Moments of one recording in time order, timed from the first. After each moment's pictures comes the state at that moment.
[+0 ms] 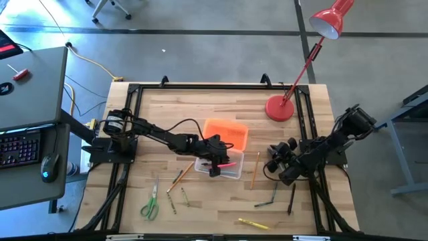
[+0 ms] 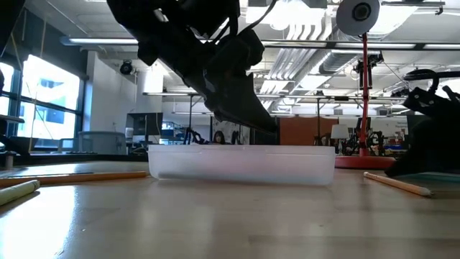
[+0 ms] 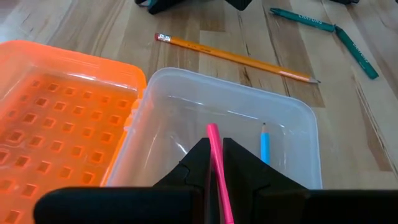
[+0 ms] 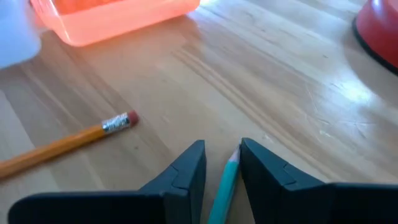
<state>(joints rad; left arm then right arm) -0.12 1.88 1.07 0.18 -0.04 -0.14 0.63 1.54 0.20 -0.11 0.92 1.40</state>
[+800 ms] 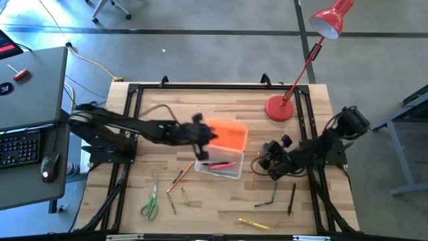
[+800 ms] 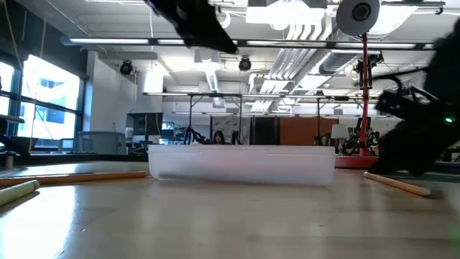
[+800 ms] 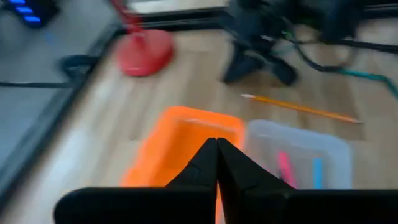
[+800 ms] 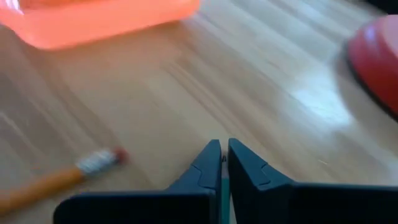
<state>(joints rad) -0.12 1.45 1.07 -0.15 -0.35 0.00 0.49 1.55 0.34 -0.15 0.90 1.15</state>
